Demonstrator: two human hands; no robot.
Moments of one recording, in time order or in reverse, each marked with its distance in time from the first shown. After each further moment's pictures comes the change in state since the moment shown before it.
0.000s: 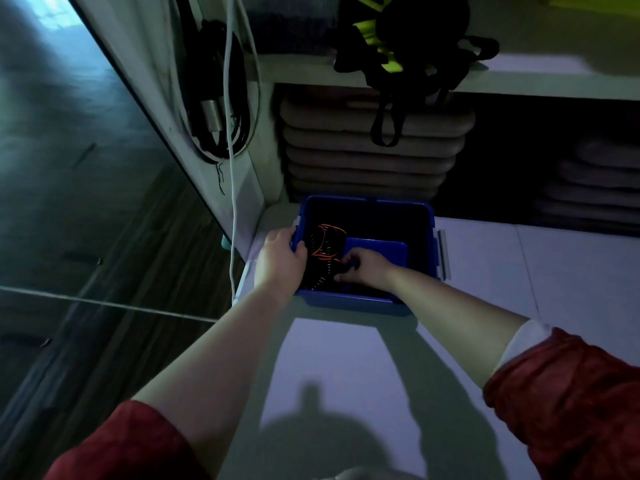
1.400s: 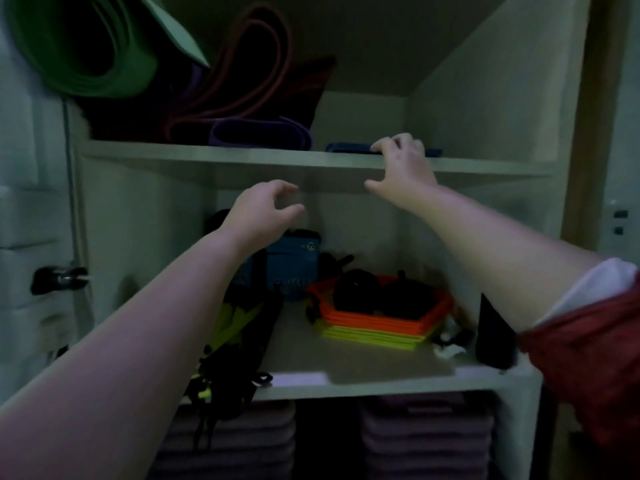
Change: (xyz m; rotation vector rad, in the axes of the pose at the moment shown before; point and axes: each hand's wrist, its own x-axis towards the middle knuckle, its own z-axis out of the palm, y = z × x) left_hand -0.055 0.533 -0.215 -0.065 0.355 0.958; right_hand -0.385 -0.179 -0.538 -0.665 1.519 -0.446
